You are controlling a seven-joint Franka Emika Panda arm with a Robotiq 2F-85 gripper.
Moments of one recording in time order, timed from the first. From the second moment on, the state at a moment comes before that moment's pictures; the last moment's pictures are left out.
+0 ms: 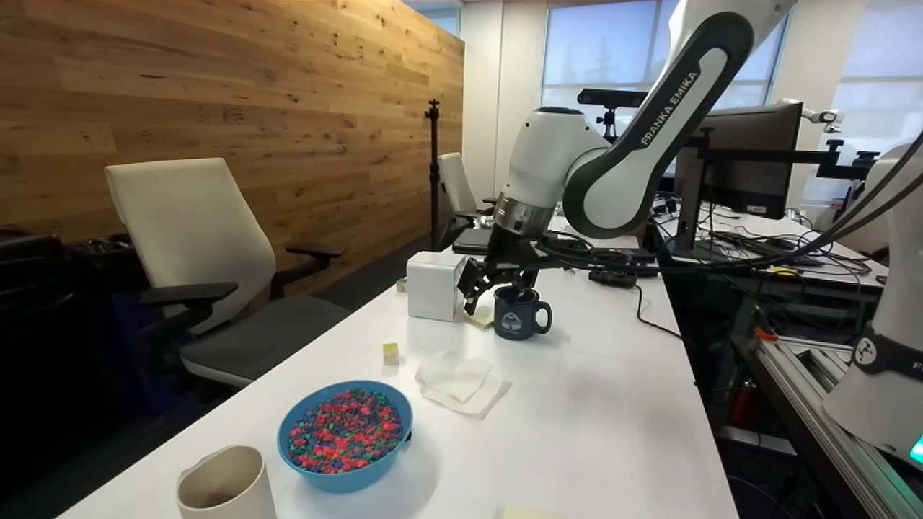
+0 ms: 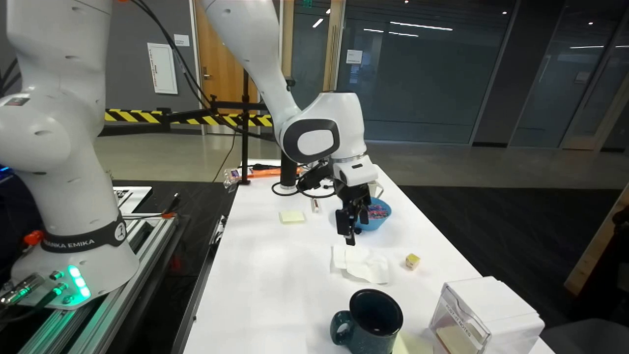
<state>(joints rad) 0.28 0.27 -0.26 -2.34 -0.09 2.89 0.82</state>
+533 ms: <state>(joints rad) 0.22 0.26 -0.20 -2.35 -0.09 2.88 0.66</state>
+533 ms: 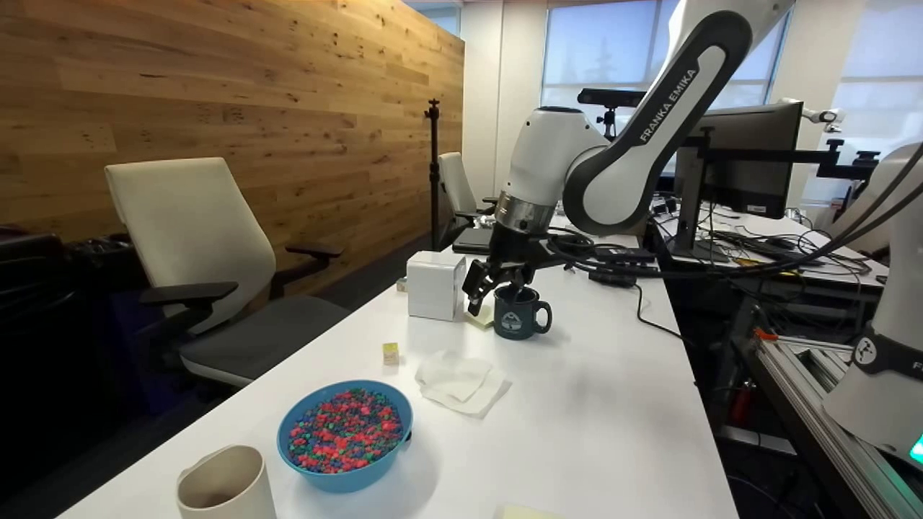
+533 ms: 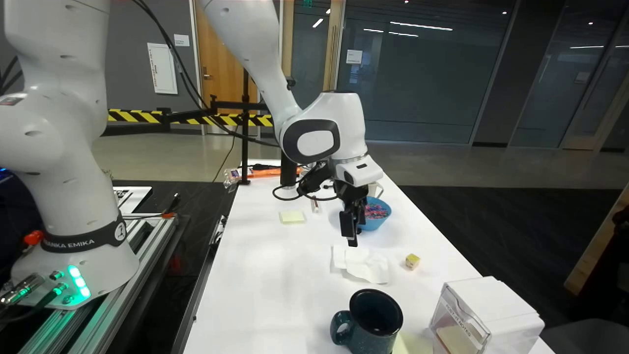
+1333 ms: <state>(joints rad) 0.15 0.22 -0.09 -2.35 -0.09 2.81 0.39</state>
